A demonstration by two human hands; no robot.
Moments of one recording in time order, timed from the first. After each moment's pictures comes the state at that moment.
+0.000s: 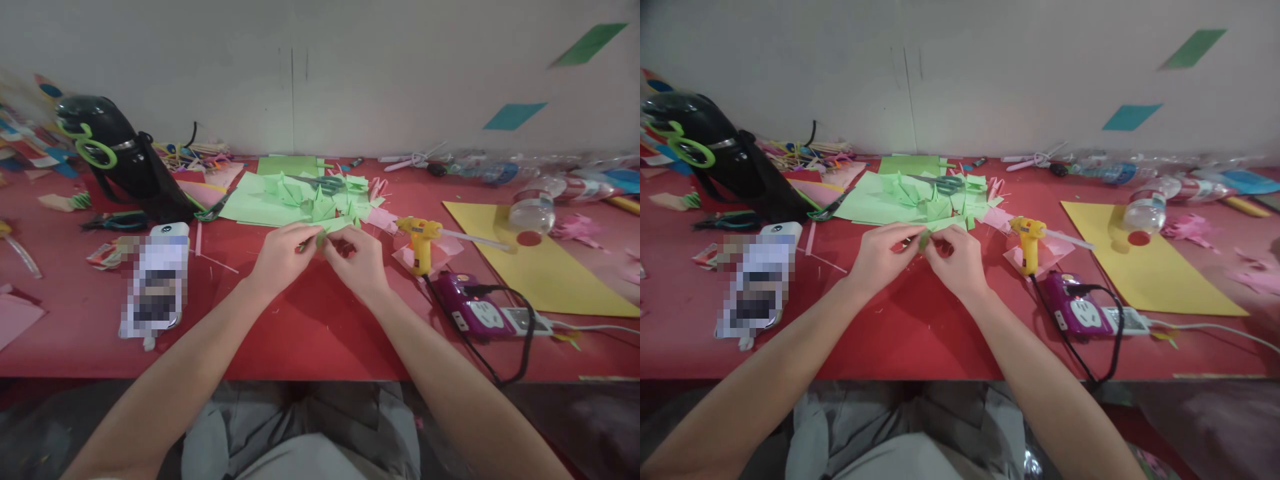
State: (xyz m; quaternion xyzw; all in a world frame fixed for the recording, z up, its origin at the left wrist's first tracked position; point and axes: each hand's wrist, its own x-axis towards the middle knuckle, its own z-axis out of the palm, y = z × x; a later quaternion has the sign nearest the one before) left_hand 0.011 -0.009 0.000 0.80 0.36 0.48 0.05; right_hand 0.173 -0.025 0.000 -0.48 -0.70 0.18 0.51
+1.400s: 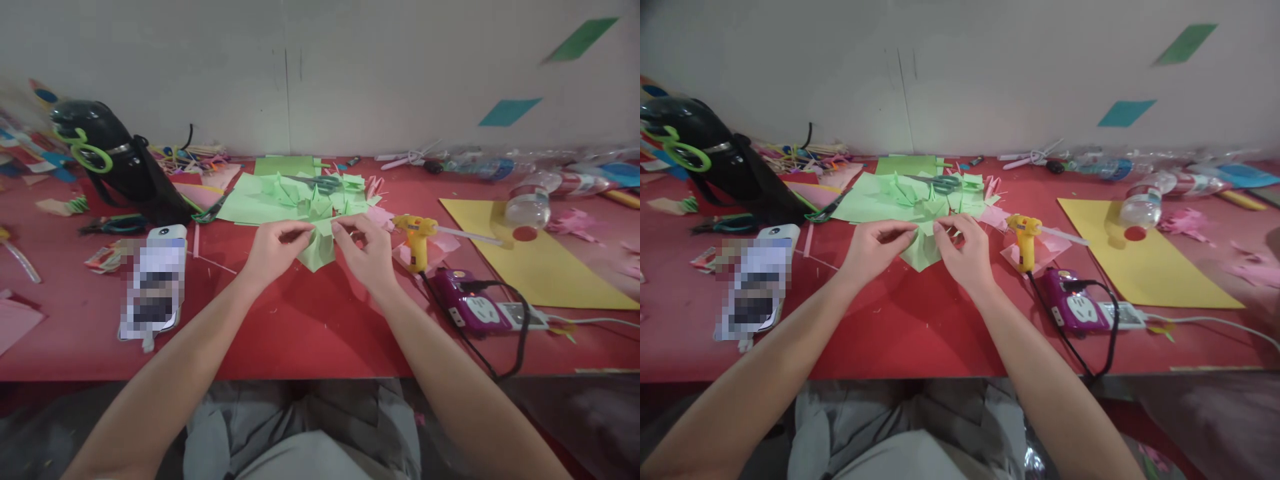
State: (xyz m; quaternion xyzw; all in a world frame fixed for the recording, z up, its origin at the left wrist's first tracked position) left_hand 0.006 -0.006 0.007 0.68 0.43 0.50 0.32; right_hand 0.185 -0.021 0.010 -0.47 -0.67 0.19 0.54
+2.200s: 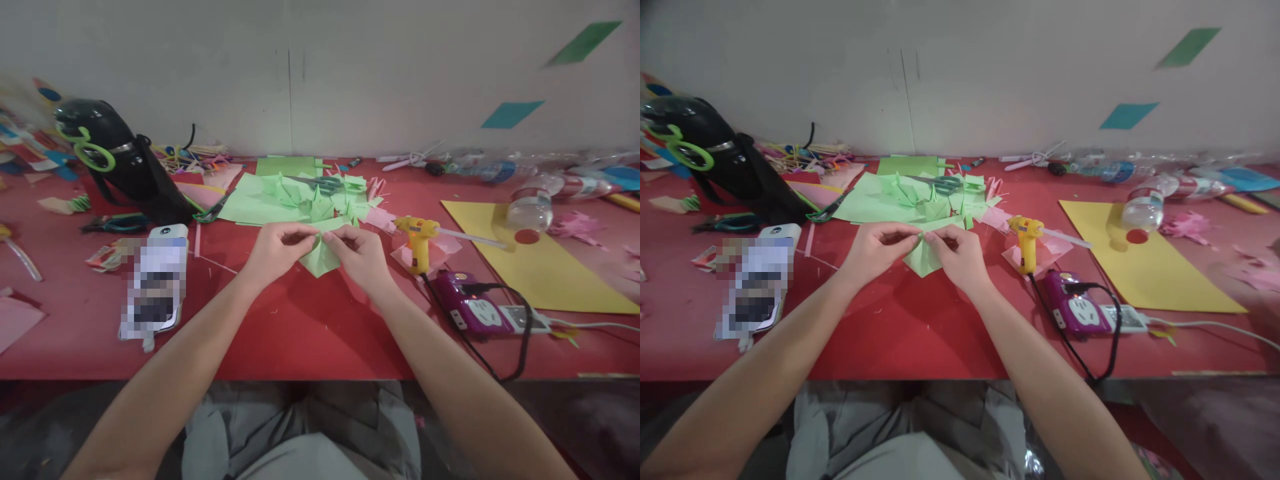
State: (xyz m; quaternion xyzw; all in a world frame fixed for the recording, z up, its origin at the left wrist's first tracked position) left_hand 0.007 -0.010 0.014 0.68 0.41 0.48 0.36; right_hand 0.181 -0.020 0.007 -0.48 -0.64 0.33 0.51
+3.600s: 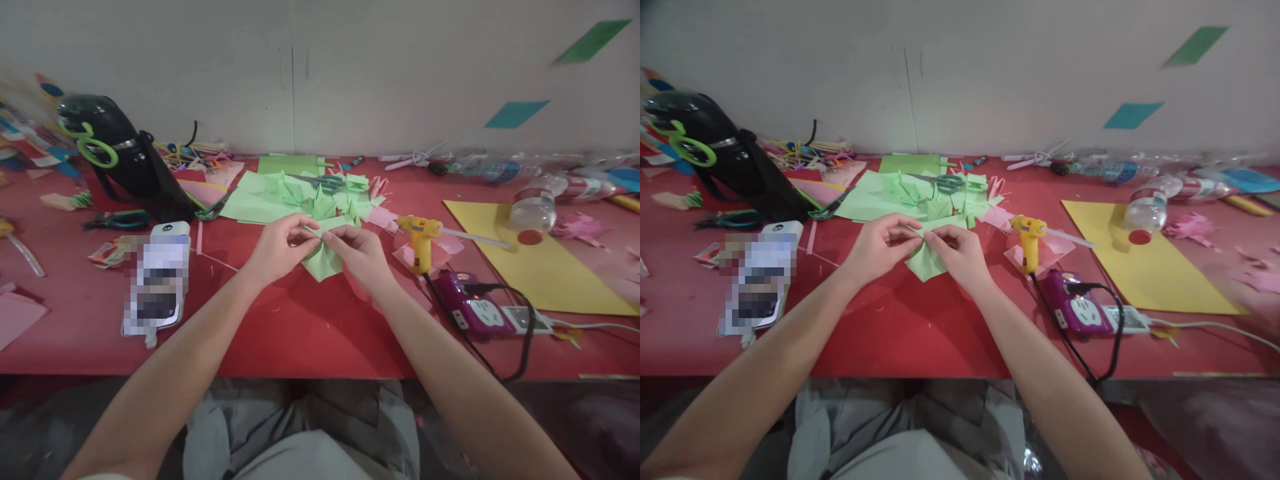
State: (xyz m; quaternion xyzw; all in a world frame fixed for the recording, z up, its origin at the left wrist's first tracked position) left_hand 0.004 -0.010 0.015 0.68 0.42 0.44 0.41; right_hand 0.178 -0.019 0.003 -0.47 -0.58 0.43 0.51
